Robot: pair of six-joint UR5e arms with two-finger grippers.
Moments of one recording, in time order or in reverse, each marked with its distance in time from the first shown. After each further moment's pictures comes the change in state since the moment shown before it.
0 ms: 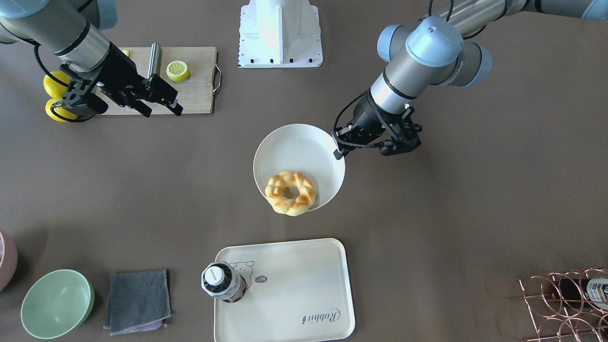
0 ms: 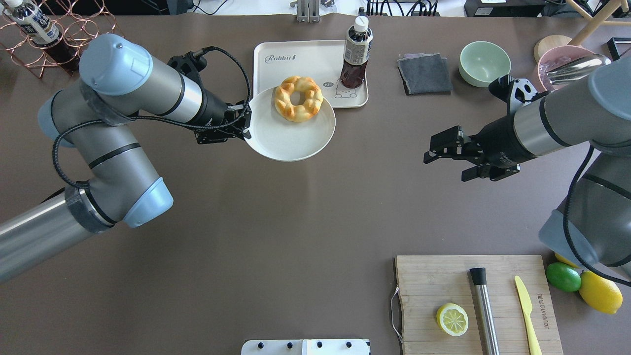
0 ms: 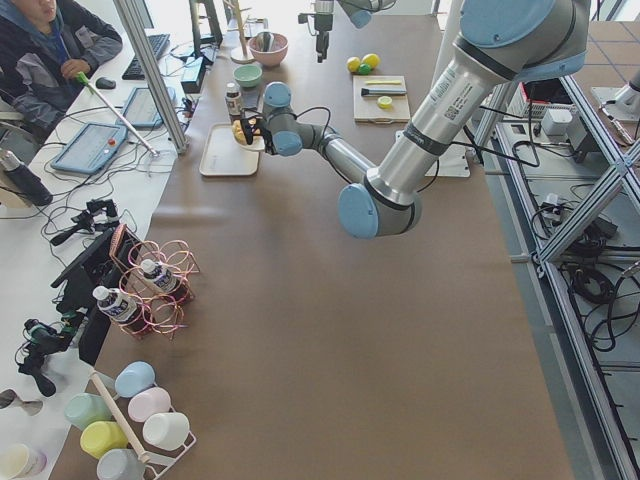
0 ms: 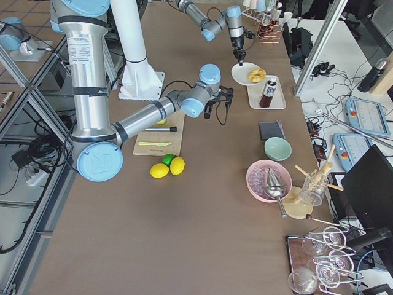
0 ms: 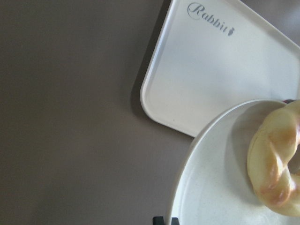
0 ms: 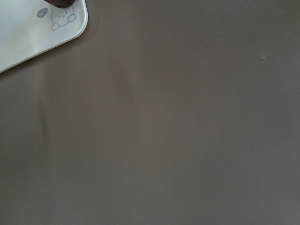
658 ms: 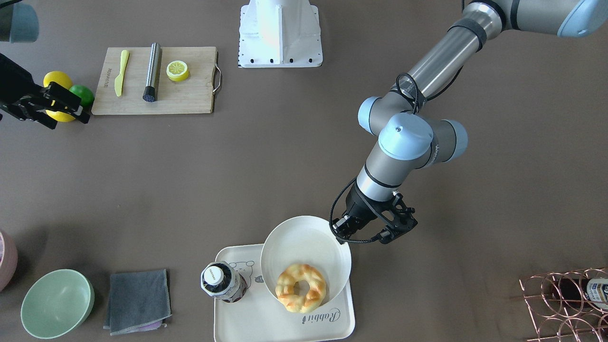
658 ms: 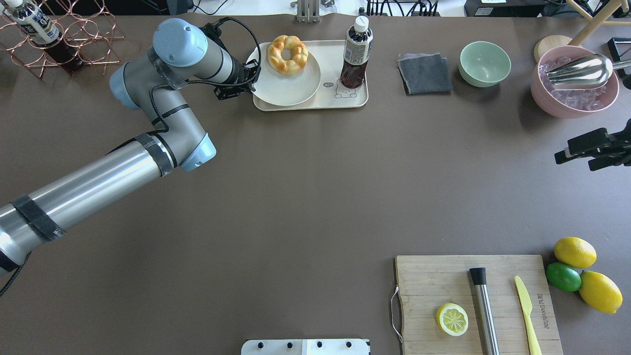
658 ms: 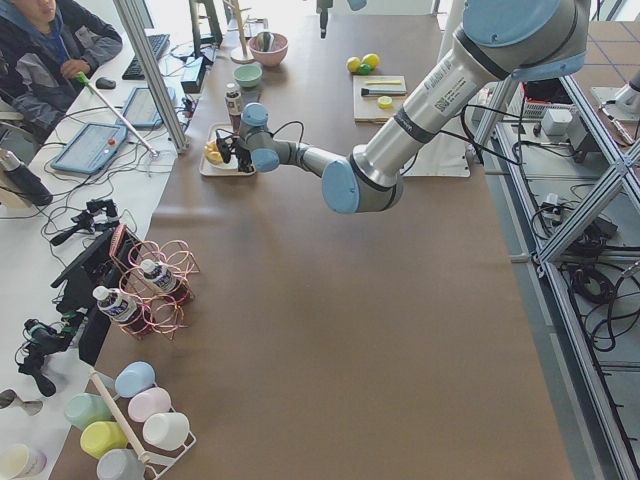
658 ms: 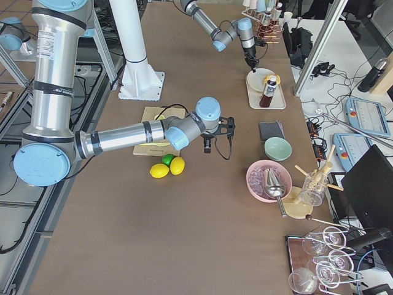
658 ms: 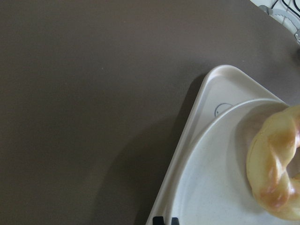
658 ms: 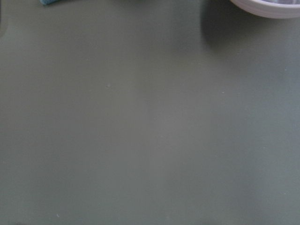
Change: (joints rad) left arm -0.030 -0.168 0.432 -0.203 0.099 -0.055; right arm 0.288 -0.216 -0.077 -0.005 0.175 -0.506
